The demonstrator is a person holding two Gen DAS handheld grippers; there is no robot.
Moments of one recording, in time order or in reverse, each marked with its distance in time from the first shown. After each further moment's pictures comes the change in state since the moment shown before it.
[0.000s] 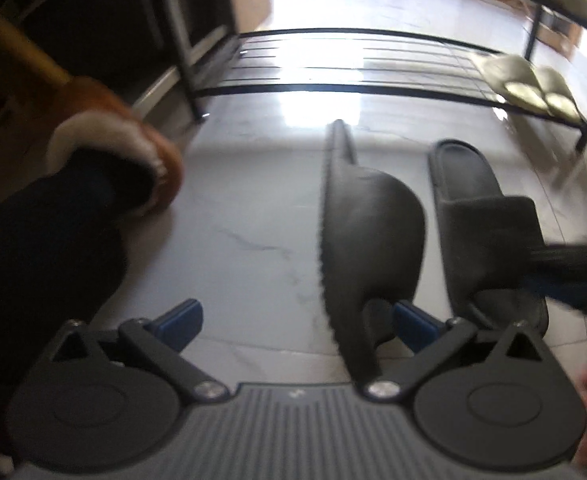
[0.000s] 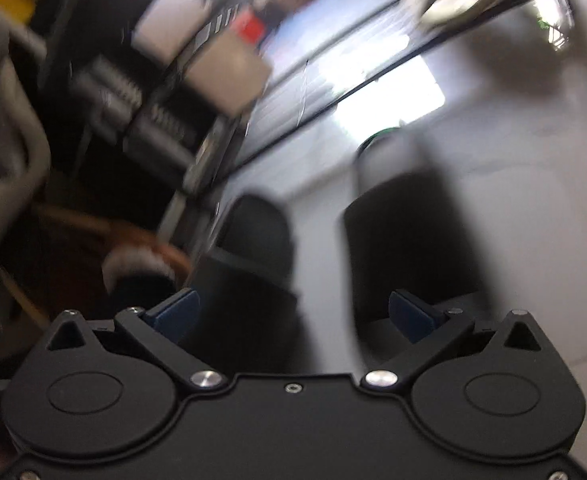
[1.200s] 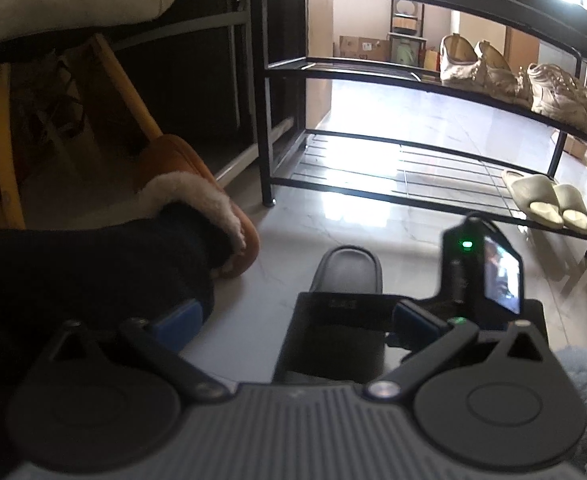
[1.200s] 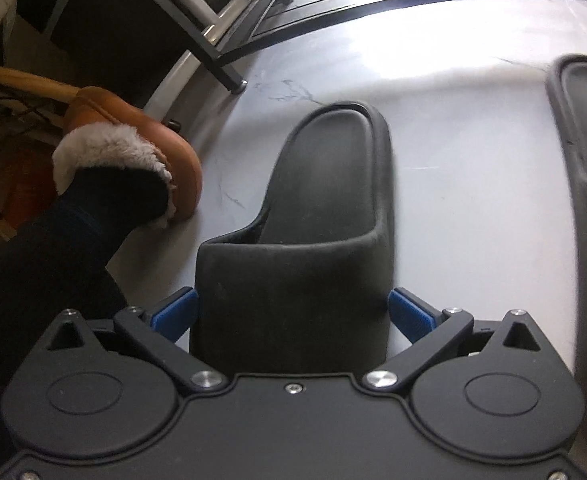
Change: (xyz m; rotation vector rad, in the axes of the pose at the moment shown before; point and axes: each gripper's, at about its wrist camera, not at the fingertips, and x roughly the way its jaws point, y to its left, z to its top) left arm -0.055 0.053 -0.014 -0.153 -0.277 0.052; right arm 0.149 0.093 -0.005 -0.175 0.252 -0.109
